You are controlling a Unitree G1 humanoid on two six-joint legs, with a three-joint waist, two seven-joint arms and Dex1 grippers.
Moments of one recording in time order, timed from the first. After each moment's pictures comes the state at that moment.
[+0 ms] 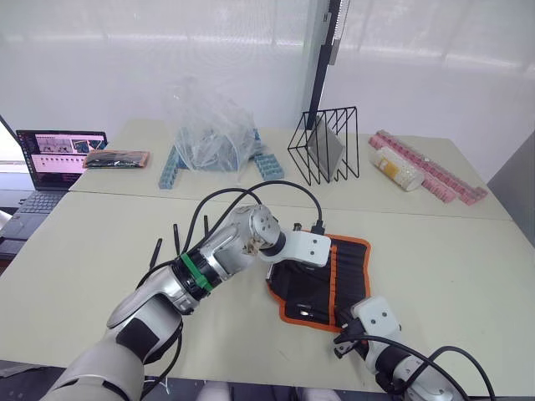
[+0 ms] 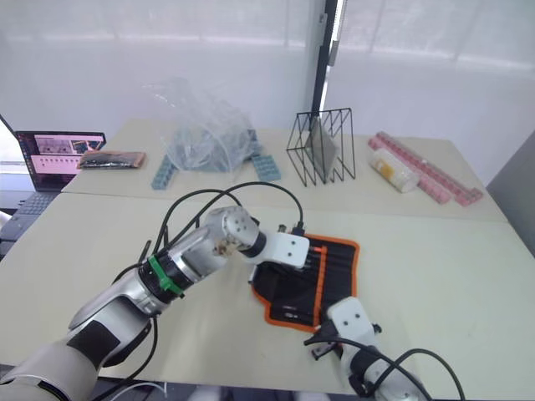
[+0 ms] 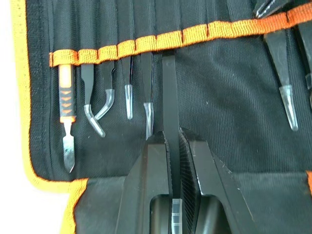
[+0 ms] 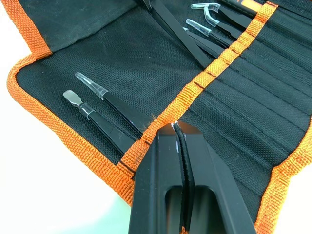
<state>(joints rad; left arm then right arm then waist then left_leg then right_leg) -0.94 0.32 -0.73 0.15 0.24 0.46 -1.22 0.46 -0.40 0.15 -0.74 0.08 0.56 0.28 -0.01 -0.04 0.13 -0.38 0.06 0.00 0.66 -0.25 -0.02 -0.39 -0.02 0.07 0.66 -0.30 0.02</state>
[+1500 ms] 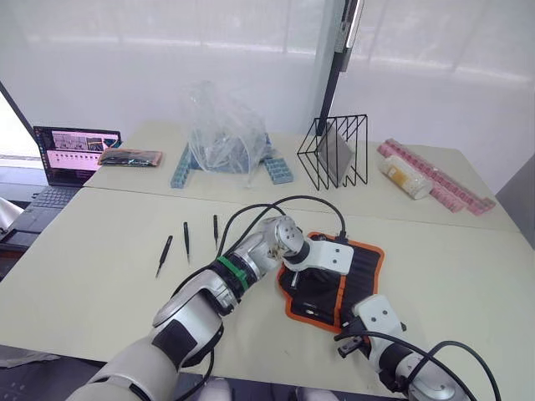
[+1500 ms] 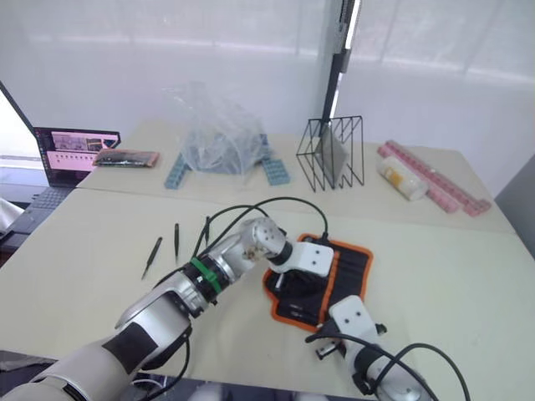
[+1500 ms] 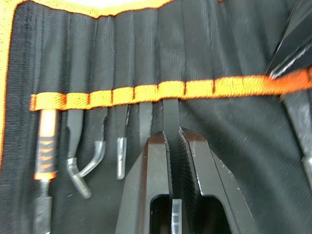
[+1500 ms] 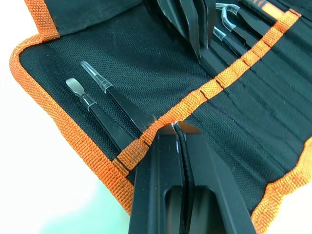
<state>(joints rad) -0.96 0.00 -0.65 0.66 0.27 0.13 -1.18 0.44 -0.43 0.14 -0.76 0.07 0.65 0.28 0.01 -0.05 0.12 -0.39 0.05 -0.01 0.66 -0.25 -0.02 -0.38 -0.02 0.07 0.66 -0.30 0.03</state>
